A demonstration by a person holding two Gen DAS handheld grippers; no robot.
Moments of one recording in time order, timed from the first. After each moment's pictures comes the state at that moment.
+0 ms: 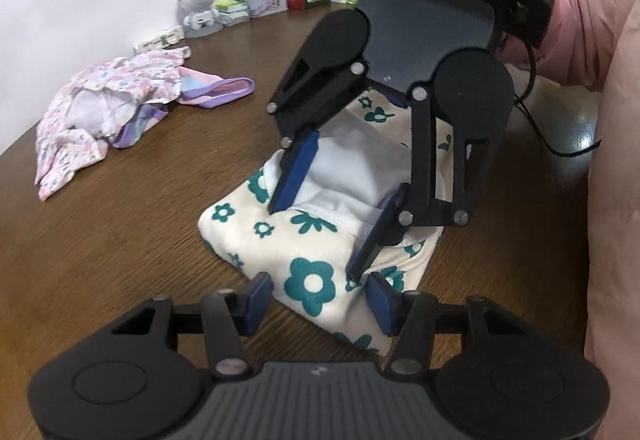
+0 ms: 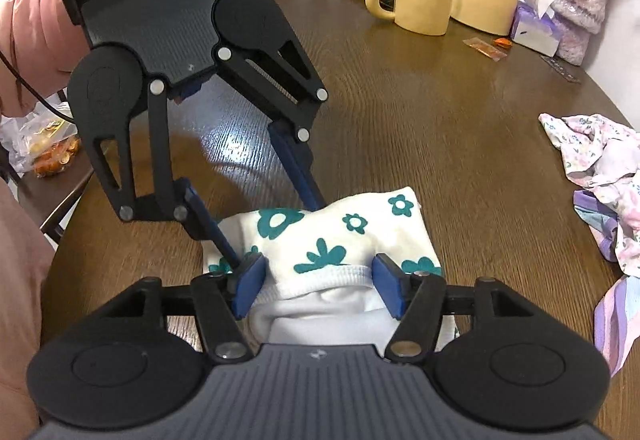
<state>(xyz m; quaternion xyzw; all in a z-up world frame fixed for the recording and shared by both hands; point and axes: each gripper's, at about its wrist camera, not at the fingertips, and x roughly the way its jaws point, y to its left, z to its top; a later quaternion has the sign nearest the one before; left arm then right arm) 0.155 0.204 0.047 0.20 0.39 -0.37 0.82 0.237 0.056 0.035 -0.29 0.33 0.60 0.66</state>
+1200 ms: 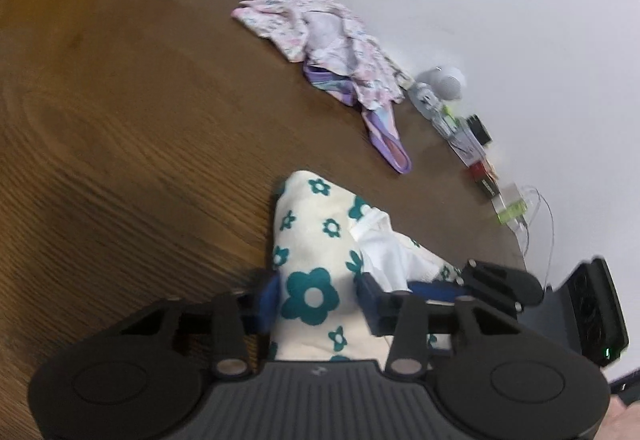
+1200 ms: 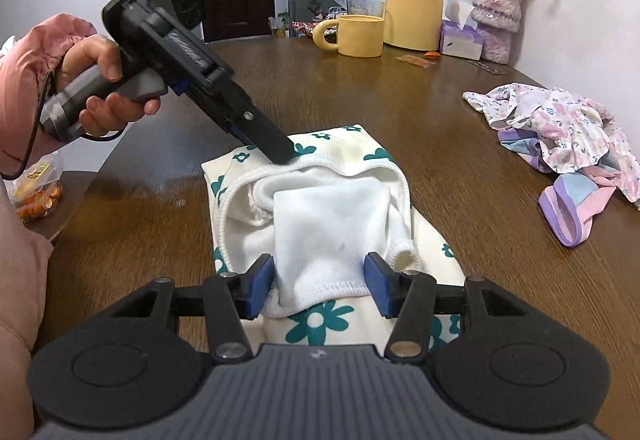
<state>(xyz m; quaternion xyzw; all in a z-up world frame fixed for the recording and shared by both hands) 0.153 0.241 0.017 -0.32 0.43 -0.11 0.84 0.210 -0.054 0.023 -0.21 0.29 0.57 0.74</state>
